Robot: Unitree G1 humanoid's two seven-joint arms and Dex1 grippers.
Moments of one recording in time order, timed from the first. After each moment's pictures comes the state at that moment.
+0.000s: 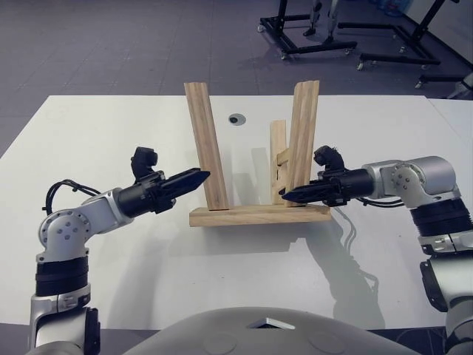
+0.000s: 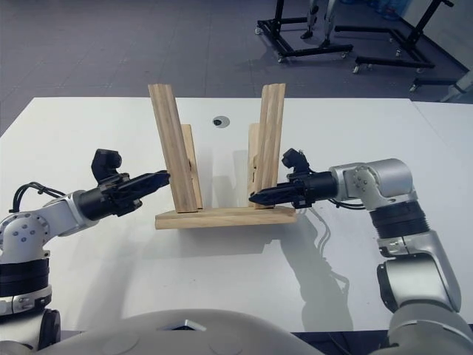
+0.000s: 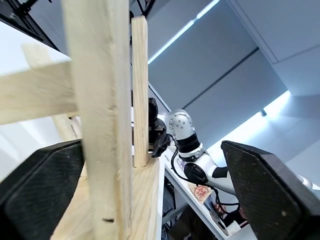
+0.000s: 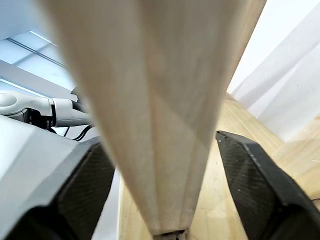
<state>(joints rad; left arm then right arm) -0.14 0.52 0.25 -0.16 -1.33 1.16 -0.75 -0.52 -0.76 0.18 0.17 0.77 1.22 1.35</state>
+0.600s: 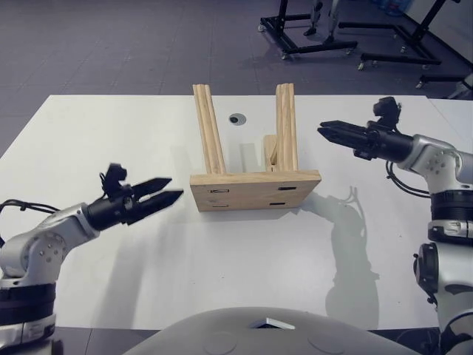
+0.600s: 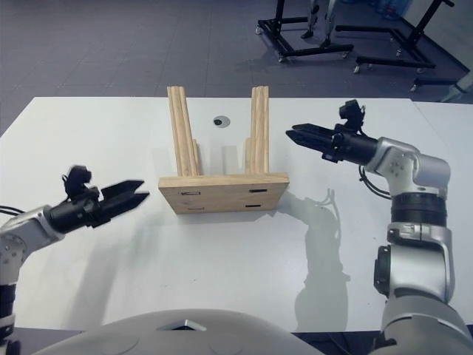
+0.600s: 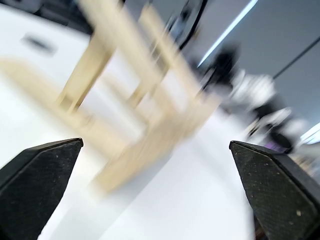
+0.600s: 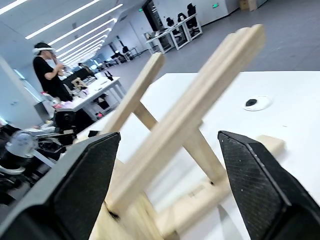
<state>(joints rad) 0.14 0.73 0.14 -0.24 -0.79 0.71 -0.94 -0.53 -0.74 -0.15 0.45 0.61 0.68 1.27</state>
